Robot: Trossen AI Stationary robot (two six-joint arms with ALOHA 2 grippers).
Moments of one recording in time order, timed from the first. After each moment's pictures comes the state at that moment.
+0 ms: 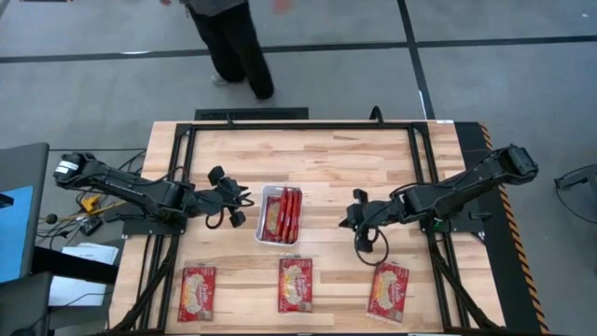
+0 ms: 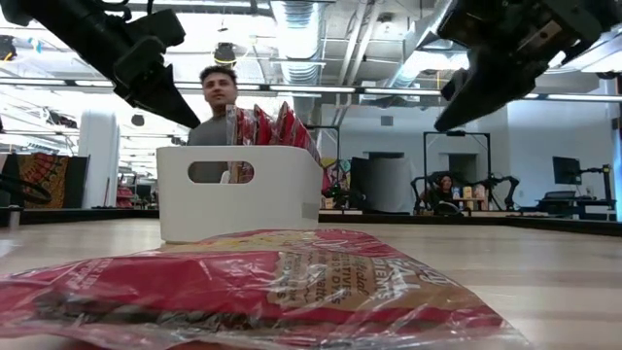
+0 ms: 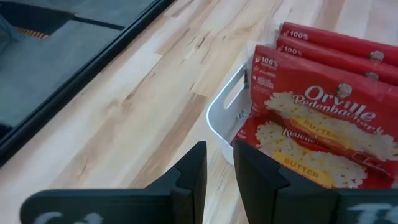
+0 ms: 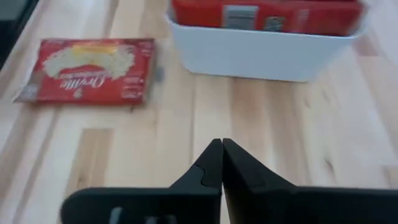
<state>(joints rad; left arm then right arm) -0.22 0.95 0.52 -0.18 -0.69 -0.29 0.27 1.21 0.67 -0.19 0.20 0.25</state>
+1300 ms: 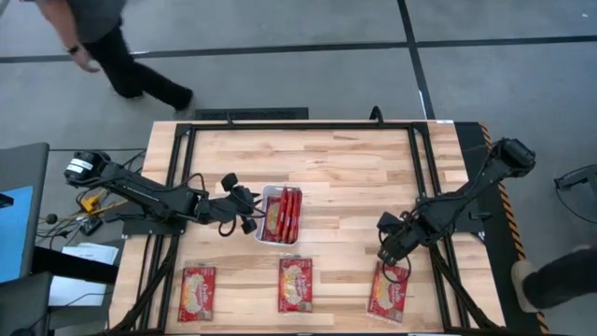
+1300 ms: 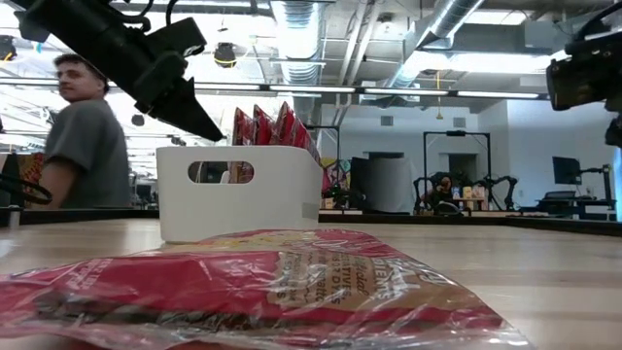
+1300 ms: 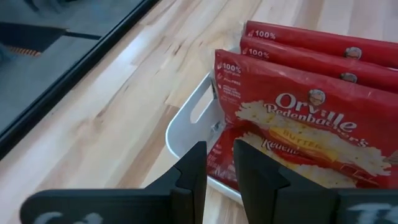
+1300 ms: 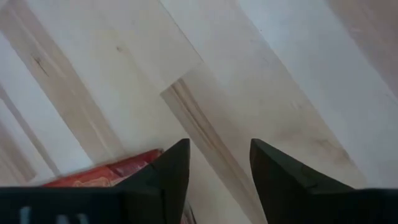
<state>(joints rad) -0.24 1.16 0.52 0.07 -0.70 -0.22 0.61 1.17 0.61 -0.70 0.15 1.26</state>
